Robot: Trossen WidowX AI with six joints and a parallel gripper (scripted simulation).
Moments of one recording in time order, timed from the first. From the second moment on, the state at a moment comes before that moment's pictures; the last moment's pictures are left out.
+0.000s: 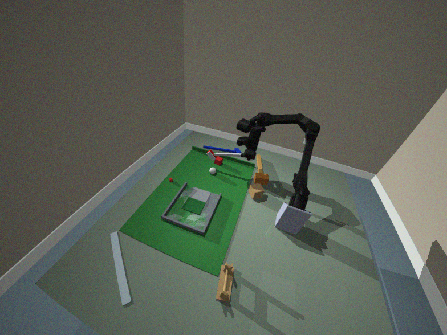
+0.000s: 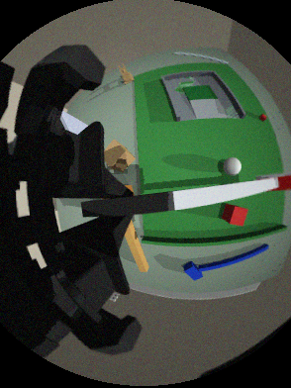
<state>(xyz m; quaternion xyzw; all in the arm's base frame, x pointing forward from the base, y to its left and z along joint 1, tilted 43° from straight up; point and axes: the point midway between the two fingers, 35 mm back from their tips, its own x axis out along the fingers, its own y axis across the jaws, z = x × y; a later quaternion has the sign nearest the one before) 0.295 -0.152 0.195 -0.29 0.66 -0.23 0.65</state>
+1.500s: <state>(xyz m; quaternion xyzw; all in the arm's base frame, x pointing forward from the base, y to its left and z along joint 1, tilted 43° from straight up) 0.289 -0.205 0.156 -0.28 0.66 -0.25 0.65</state>
